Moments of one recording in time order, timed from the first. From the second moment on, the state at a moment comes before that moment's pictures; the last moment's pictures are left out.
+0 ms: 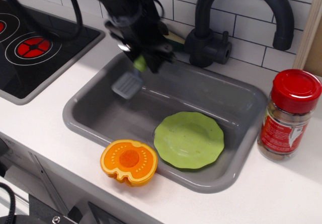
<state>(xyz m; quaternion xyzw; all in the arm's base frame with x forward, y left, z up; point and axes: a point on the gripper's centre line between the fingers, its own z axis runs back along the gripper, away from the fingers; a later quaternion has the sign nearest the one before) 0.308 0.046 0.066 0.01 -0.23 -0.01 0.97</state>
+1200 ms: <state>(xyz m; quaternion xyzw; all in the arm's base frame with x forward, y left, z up) 0.294 -0.038 0.006 0.04 -0.20 -0.02 0.98</state>
